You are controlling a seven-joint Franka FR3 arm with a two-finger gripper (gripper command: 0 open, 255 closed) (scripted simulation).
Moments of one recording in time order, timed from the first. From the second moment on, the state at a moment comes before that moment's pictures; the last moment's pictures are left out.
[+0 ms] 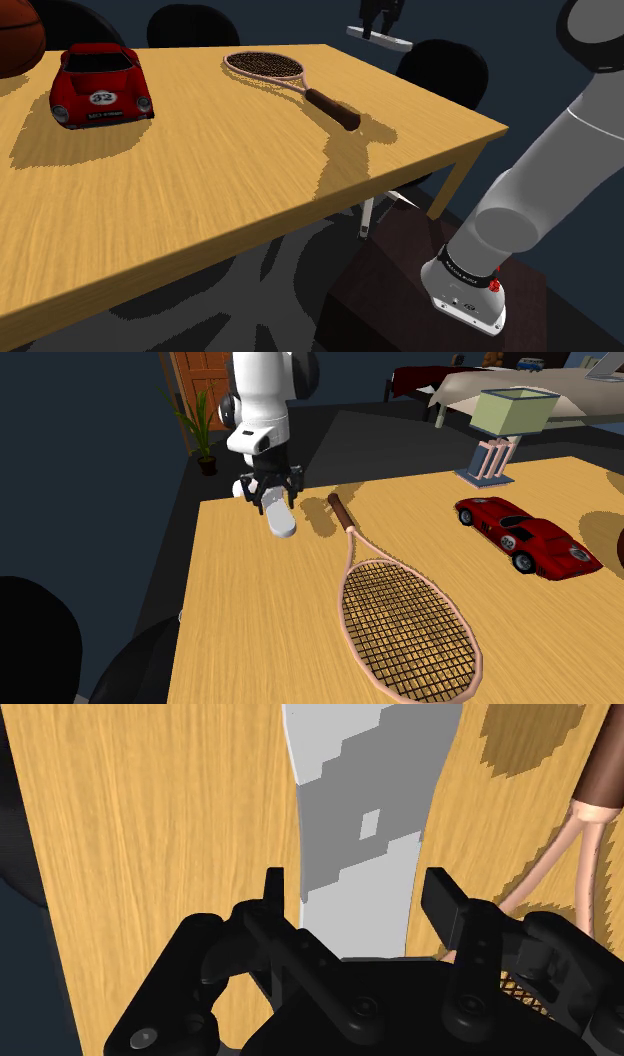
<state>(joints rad) -0.13 -0.09 -0.20 -1.48 0.00 1.38 -0.06</state>
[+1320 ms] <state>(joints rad) 0.02 -0.06 -0.02 -1.34 0.02 1.28 0.27</state>
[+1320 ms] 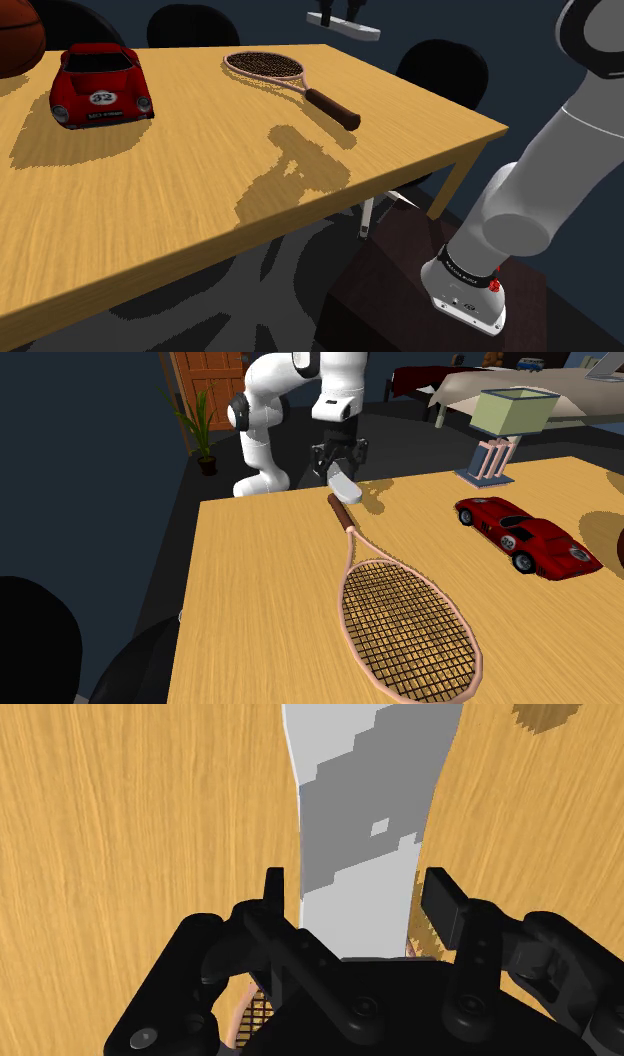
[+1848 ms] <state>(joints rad) 0.12 0.02 0.09 -1.24 0.02 1.27 0.48</state>
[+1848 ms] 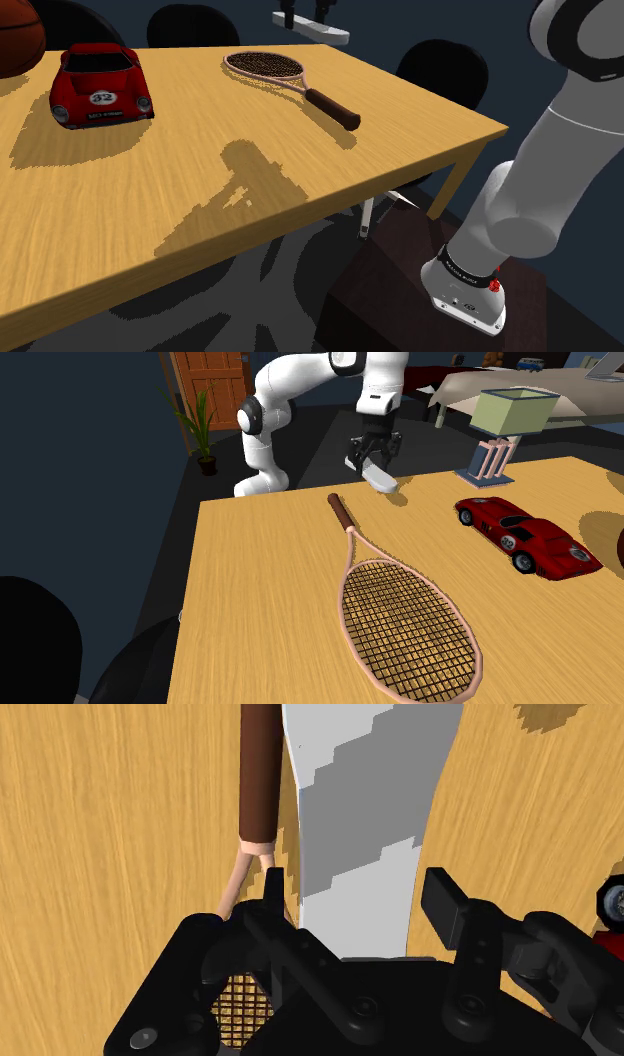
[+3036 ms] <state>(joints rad) 0.33 0.31 0.22 -0.92 -0.05 1.23 0.79</state>
